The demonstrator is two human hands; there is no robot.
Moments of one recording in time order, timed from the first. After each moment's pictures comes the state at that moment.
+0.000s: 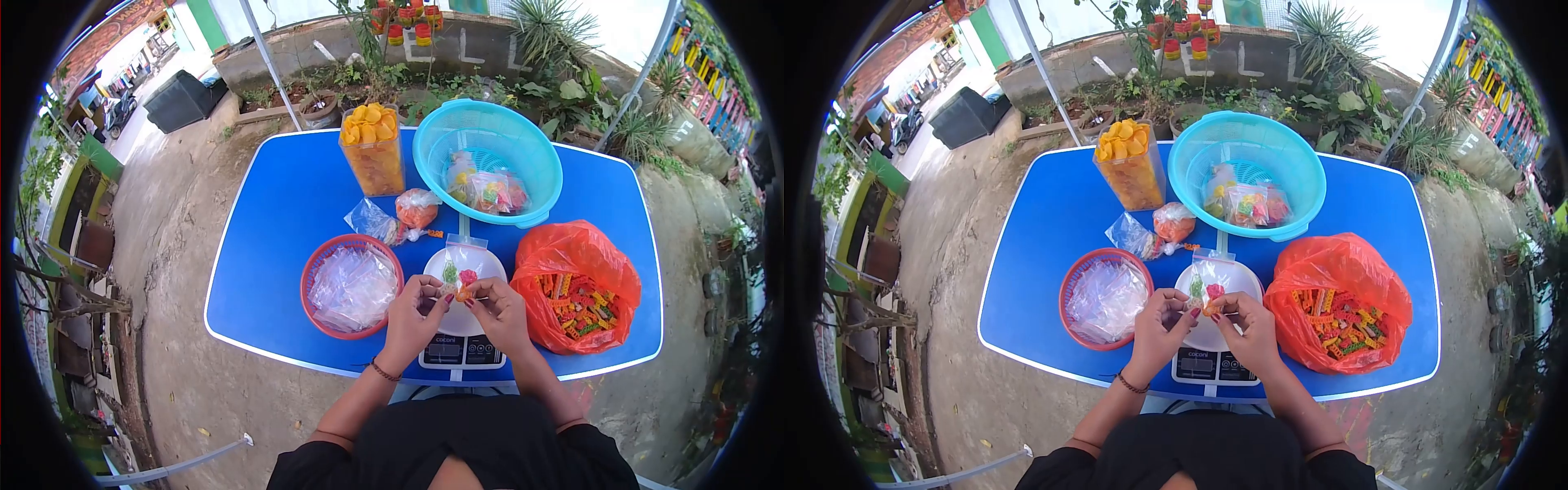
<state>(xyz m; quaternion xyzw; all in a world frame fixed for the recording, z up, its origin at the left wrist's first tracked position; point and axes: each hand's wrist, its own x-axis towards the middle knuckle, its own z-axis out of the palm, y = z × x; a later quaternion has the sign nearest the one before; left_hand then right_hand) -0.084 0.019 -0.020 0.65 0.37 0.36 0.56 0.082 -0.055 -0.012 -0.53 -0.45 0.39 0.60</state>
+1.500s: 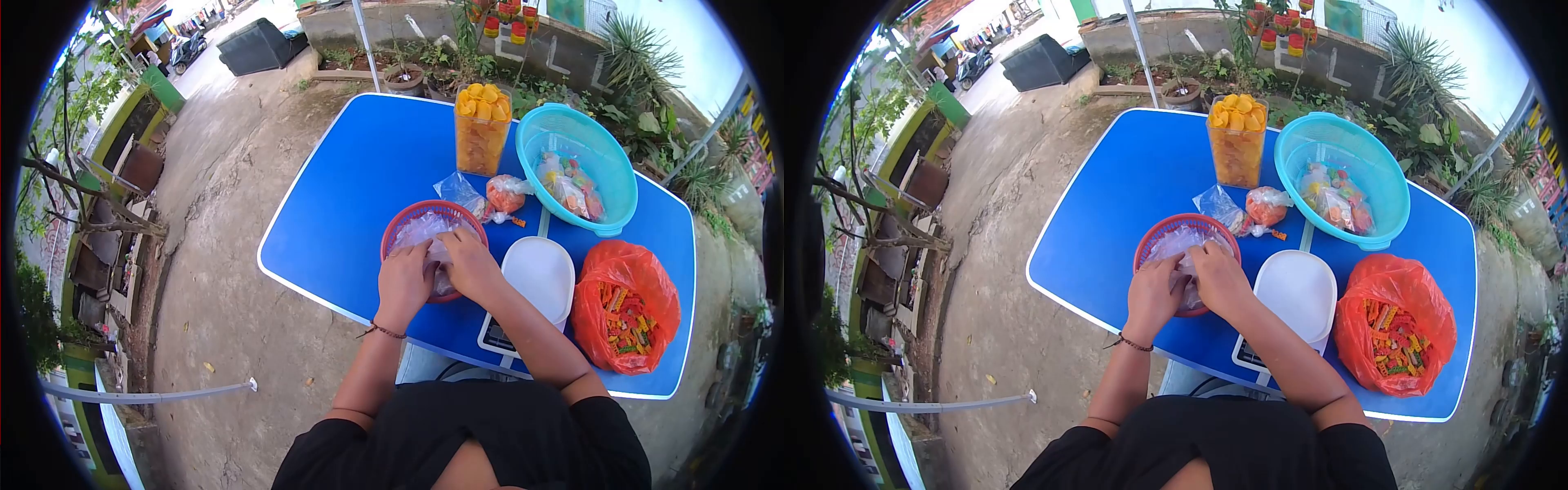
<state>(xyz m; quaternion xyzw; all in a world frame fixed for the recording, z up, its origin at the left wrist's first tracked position) -0.195 0.056 -0.015 0.78 0.53 0.31 0.13 -0.033 0.059 -0.009 -0.55 -0.78 0.15 0.28</state>
